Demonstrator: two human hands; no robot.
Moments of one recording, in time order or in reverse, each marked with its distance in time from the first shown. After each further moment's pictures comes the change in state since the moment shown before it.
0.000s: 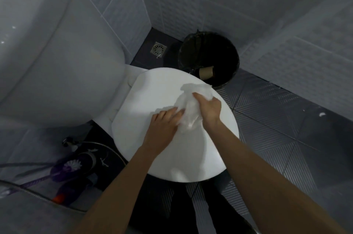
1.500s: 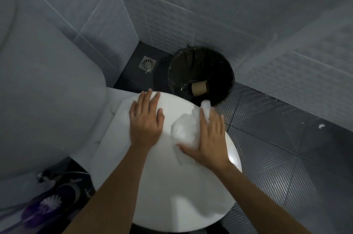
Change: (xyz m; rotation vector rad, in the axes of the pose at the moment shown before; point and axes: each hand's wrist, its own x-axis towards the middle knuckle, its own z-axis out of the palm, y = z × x) left_hand 0.103 -0.043 0.010 -0.030 0.245 -0.278; right_hand 0.048 0.043 -0.032 -1.129 -0.050 -0.971
